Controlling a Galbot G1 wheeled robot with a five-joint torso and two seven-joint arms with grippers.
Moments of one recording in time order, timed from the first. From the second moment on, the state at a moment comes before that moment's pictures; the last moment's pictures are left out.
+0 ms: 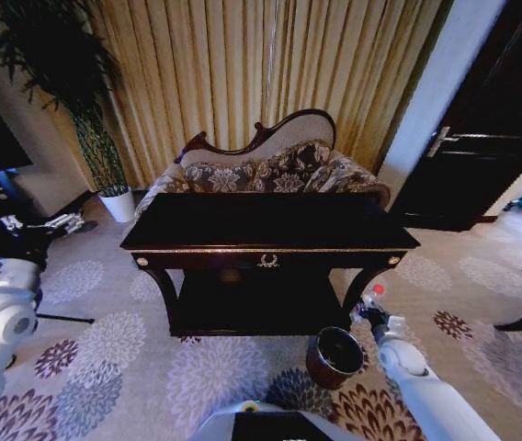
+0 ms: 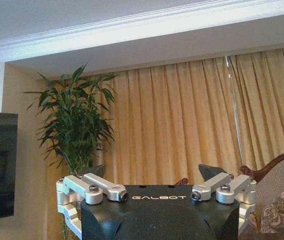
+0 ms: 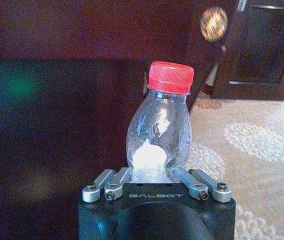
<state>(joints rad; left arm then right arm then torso) 1.50 -0.75 -1.10 -2.13 -0.84 0.11 -0.20 -1.33 1.00 0.51 1.43 0.61 -0.09 0.22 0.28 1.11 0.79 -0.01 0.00</state>
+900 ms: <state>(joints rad) 1.56 -0.74 -1.17 -2.13 -0.85 0.10 -0.19 -1.34 0.98 0.52 1.44 0.58 -0.08 0.22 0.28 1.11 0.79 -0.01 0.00</state>
